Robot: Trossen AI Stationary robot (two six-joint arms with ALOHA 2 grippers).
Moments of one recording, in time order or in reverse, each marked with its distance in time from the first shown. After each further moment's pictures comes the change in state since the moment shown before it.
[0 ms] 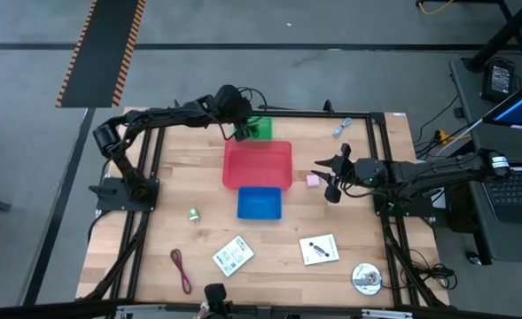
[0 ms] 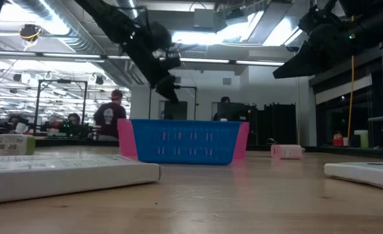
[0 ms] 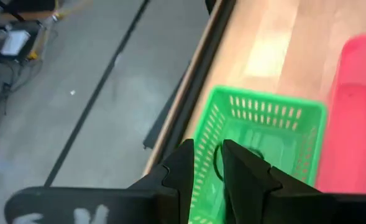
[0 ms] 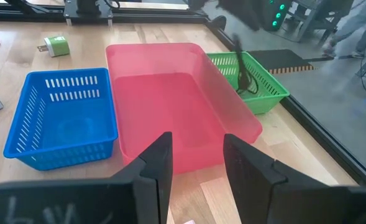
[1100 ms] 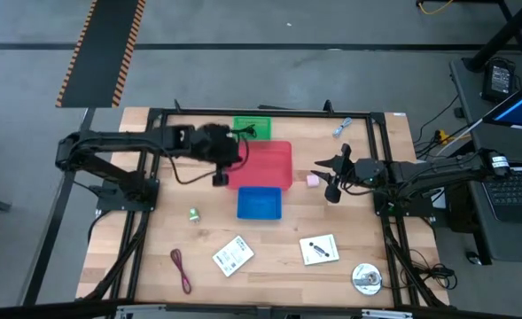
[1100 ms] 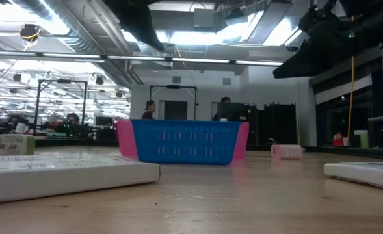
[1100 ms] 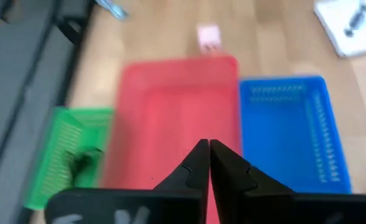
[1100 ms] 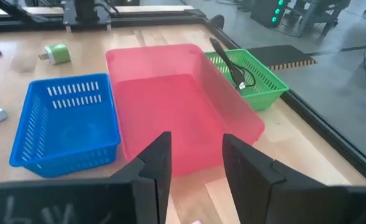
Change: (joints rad) left arm -0.465 -0.366 -0.049 -0.407 0.005 -0.203; right arm 0.012 0.000 0.000 0.002 -0.013 0.043
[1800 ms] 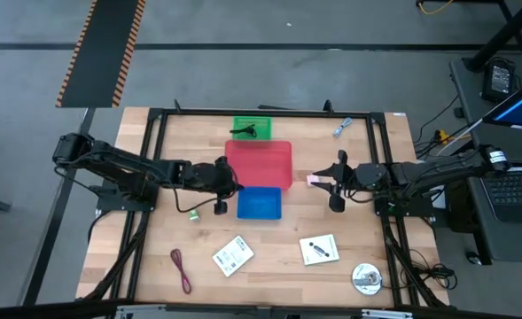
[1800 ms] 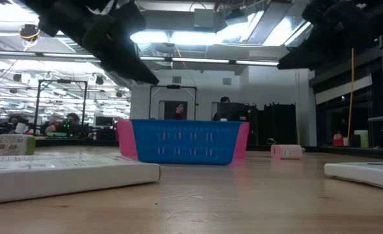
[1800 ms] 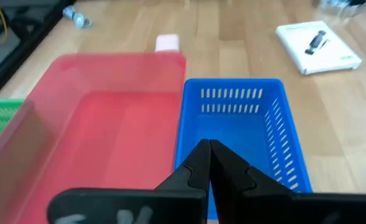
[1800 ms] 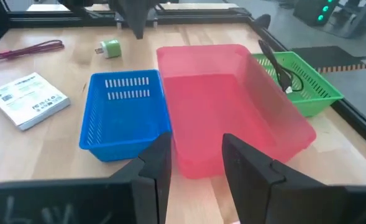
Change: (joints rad) left arm -0.203 -0.028 -0.520 0.731 -0.098 -0.195; right arm 0.089 0.008 0.077 -0.110 -0.059 0.030
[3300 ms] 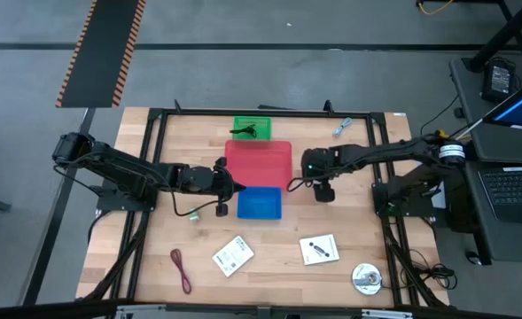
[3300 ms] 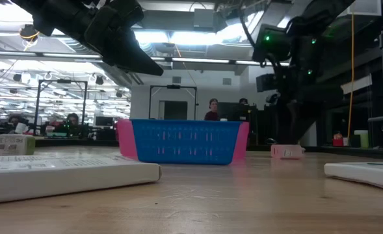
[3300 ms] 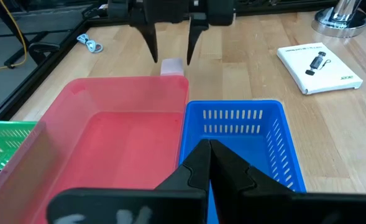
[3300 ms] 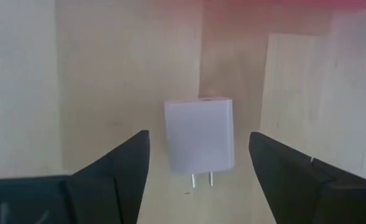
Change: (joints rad) left arm -0.041 -0.002 -0.018 0.092 -0.077 0.012; right arm -0.330 0.684 0.366 -0.548 -0.270 -0.352
